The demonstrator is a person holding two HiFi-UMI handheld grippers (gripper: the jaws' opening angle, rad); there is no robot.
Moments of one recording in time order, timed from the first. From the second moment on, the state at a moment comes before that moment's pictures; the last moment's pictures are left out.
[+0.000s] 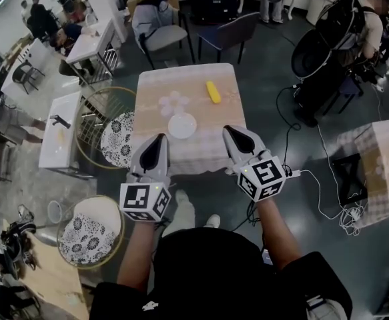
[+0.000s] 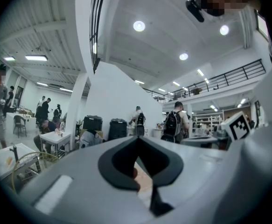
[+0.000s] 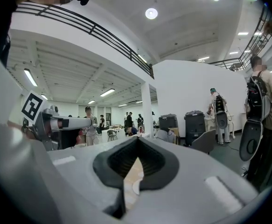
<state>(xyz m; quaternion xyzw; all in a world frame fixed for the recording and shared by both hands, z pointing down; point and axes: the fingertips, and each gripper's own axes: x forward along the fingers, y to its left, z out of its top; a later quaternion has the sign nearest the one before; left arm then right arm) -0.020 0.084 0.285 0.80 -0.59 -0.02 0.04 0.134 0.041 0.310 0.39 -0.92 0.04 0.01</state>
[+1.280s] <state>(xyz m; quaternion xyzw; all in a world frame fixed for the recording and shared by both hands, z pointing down) -0.078 -0.034 0.273 0.82 -0.57 -0.03 0.02 0.075 -0.064 0.300 0.42 -0.91 0.03 0.02</state>
